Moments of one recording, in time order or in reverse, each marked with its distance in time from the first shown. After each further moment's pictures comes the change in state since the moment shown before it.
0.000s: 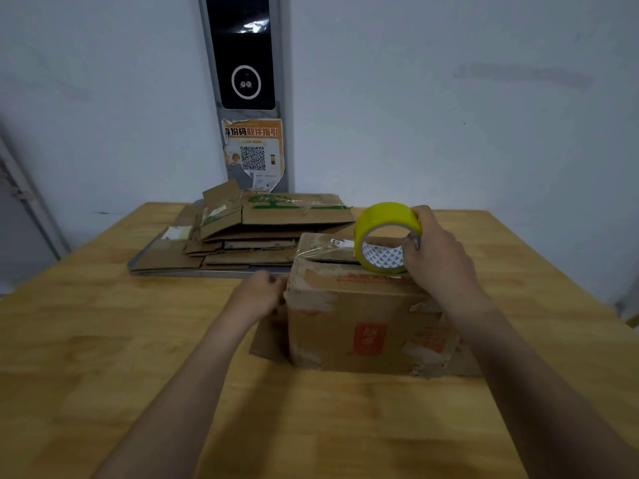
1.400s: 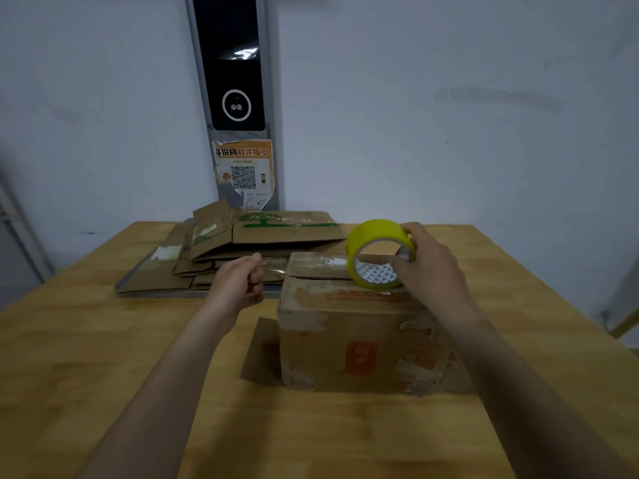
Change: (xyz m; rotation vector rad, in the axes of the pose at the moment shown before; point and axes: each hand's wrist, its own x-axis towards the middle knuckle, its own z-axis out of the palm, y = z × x) left_hand 0.011 0.011 -0.032 -0.913 -0.037 0.037; right_hand 0.006 0.005 -0.008 0.047 0.005 0.036
